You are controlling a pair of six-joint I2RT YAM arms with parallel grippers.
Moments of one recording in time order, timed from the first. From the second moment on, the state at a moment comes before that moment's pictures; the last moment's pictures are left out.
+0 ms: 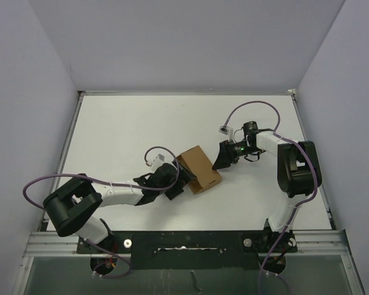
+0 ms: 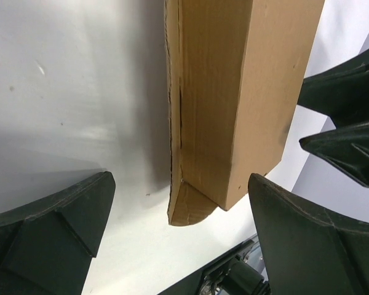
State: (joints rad) left arm -0.91 1.51 0.58 0.21 -0.15 -1.48; right arm 0.15 1.85 1.11 -0.61 -1.02 -0.39
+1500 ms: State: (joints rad) left arm -1.03 1.50 0.70 0.05 -0.31 -1.57; right arm 0.18 1.88 1.10 -0.58 -0.97 -0.33
